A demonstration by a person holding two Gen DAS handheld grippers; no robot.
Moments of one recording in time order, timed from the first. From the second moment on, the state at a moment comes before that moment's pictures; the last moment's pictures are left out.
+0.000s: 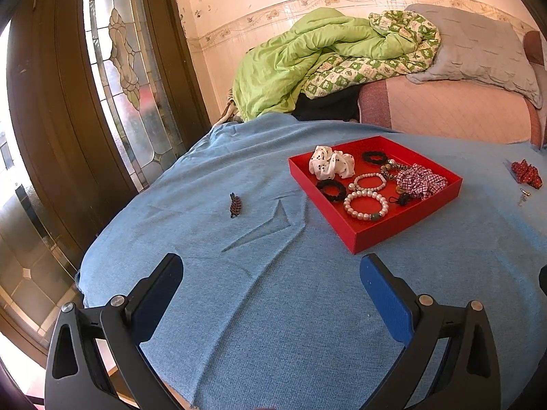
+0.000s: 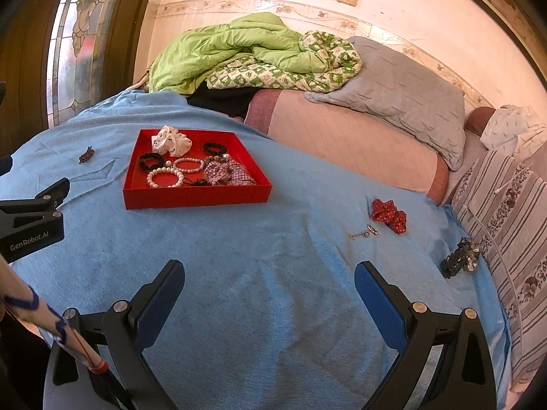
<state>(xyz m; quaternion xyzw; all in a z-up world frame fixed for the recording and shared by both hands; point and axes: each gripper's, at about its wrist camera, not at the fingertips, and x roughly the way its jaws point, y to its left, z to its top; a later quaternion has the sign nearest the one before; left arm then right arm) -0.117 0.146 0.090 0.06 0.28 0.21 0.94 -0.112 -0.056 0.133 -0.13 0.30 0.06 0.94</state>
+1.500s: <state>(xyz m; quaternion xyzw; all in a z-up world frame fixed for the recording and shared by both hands) -0.113 0.151 0.083 0.06 0.29 0.21 0.93 -0.110 -0.055 0.132 -0.13 0.31 0.06 0.94</state>
